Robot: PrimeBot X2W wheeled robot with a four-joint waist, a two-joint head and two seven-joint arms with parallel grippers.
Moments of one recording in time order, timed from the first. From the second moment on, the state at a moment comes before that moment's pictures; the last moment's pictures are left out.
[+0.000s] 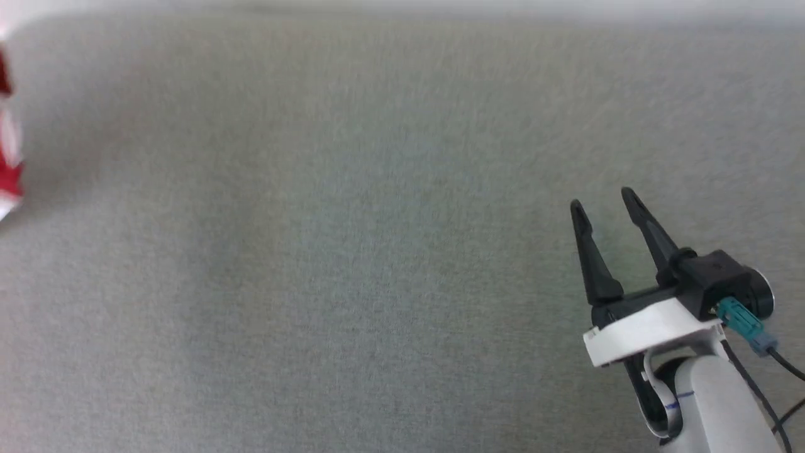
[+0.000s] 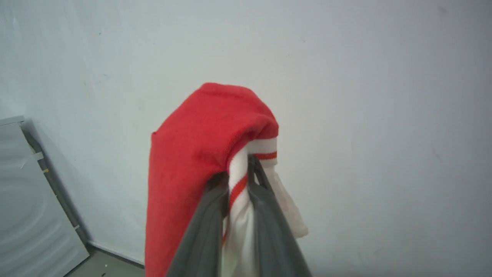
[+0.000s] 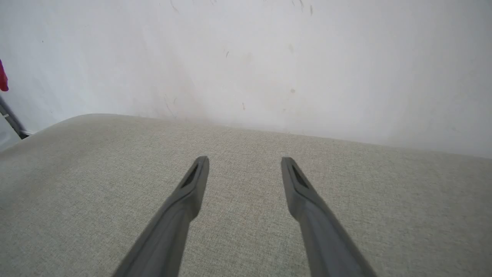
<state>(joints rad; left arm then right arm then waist) -0.90 0.65 0.01 0.52 -0.32 0.10 -0.08 -0.20 -0.05 0.09 0.09 0.09 0.13 -0.19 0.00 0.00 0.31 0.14</state>
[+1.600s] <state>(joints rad) -0.40 0.17 -0.51 0.34 -0.46 0.07 0.07 -0.11 -0.05 0.08 0.09 0.15 0.13 -0.17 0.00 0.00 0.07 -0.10</state>
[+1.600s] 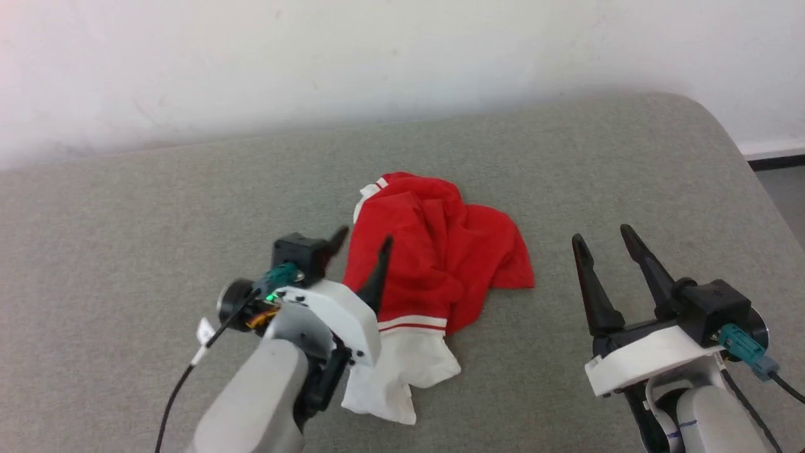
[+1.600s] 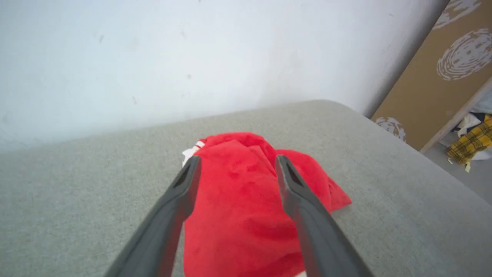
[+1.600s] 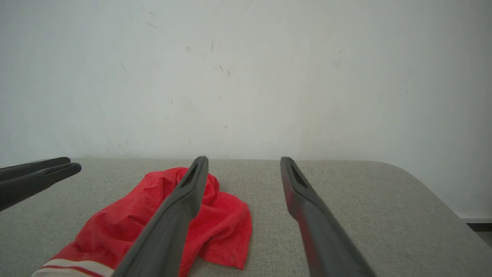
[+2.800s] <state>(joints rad) -0.39 0.18 -0.80 0.39 -0.33 -0.01 0.47 -0.10 -0.05 0.10 0.10 0.18 0.13 -0.19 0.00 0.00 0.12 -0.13</state>
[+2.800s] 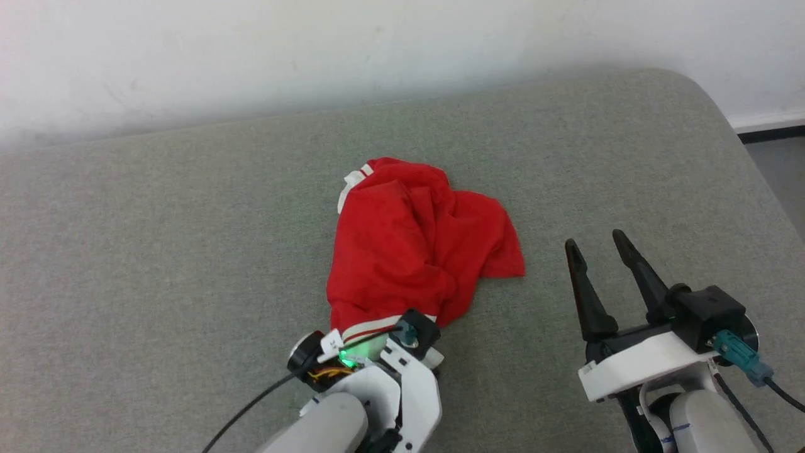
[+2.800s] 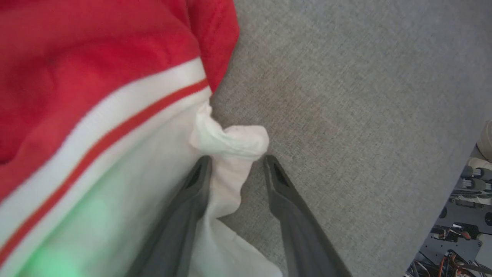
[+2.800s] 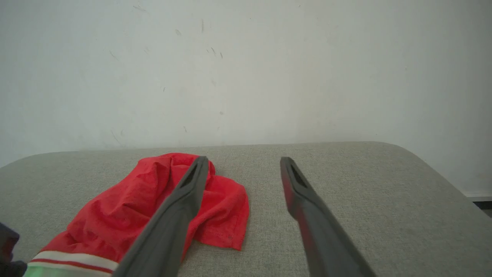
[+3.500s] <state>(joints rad) -0.13 0.39 -0.28 0.09 -0.50 0.32 0.16 -0.11 -0.05 0.09 0.11 0.18 0.13 -0.19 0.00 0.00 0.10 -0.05</state>
